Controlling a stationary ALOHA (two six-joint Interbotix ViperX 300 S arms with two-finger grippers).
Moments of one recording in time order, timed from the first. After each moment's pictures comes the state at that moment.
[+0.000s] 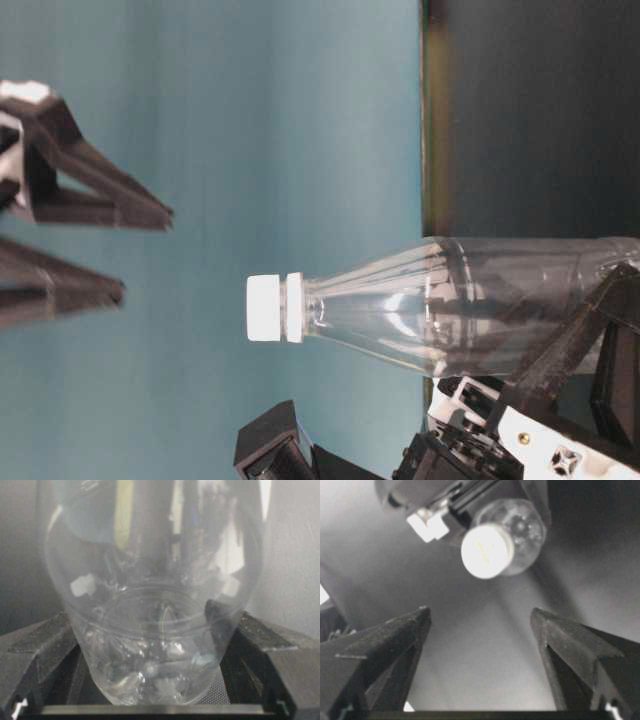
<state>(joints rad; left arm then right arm) -0.02 0.29 0.89 0.04 -0.94 -0.04 0.03 0.17 -0.31 0.13 1.33 0.60</state>
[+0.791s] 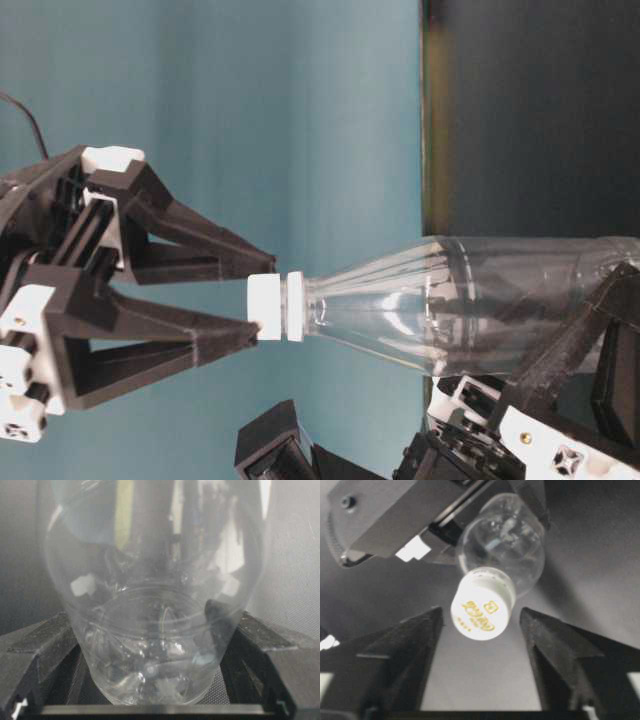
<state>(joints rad) -0.02 0.29 0.89 0.04 -0.94 -0.04 0.02 0.33 -0.39 0.15 1.39 0.66</state>
